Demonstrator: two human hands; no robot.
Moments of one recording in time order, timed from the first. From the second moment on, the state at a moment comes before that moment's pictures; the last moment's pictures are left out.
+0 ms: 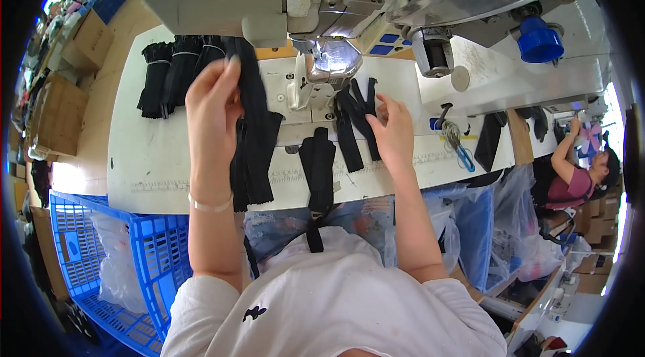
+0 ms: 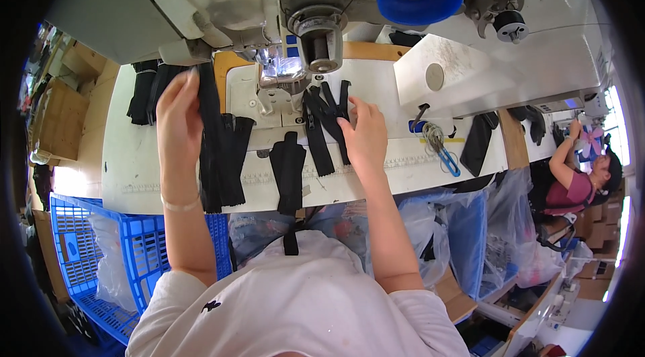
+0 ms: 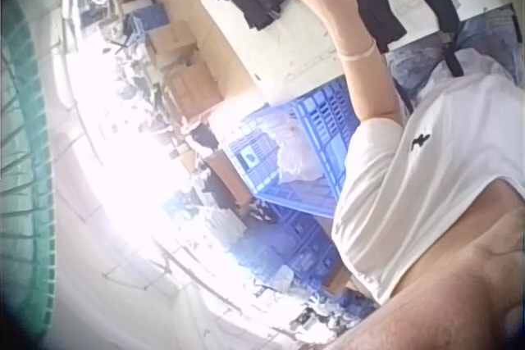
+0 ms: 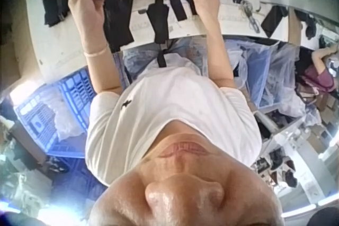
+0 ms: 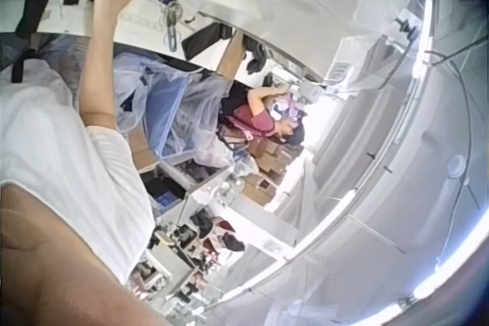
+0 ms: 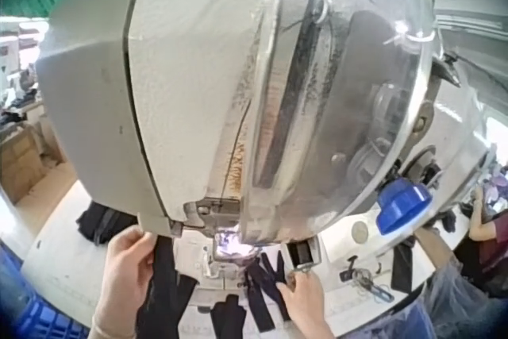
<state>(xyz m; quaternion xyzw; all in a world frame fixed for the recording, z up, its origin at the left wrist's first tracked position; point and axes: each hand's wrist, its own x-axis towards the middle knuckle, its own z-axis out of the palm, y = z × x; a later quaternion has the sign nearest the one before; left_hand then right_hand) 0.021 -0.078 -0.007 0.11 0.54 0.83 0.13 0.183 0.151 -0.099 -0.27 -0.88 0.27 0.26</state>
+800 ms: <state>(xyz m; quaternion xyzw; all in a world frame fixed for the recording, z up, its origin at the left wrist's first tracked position) 0.136 0.043 -0.099 0.59 0.72 0.37 -0.06 0.217 0.150 -0.033 -0.24 -0.78 0.48 0.33</state>
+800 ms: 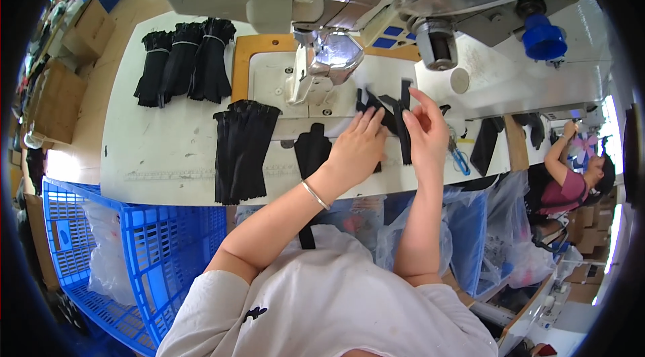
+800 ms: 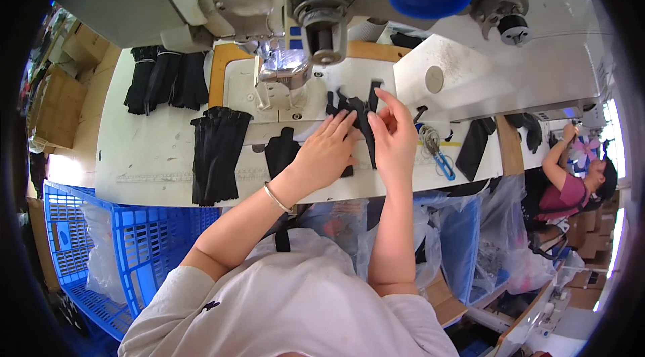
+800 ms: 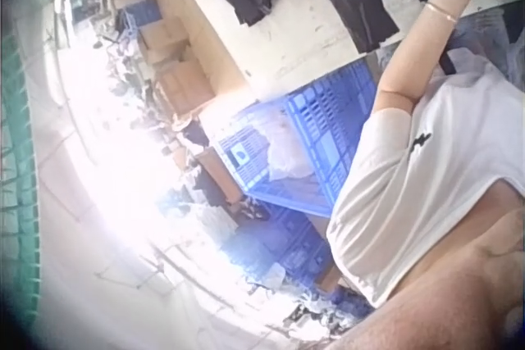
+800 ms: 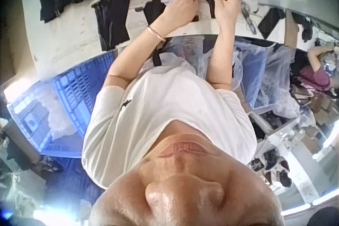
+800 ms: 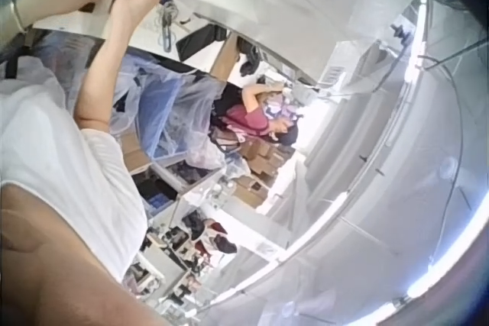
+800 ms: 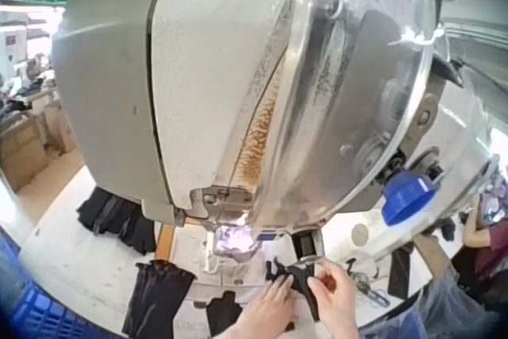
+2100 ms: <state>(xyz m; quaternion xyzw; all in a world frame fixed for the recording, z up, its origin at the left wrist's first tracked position) 0.097 -0.043 -0.089 0.42 0.85 0.31 -0.03 0.244 0.067 -0.065 -0.20 -0.71 0.62 0.26</state>
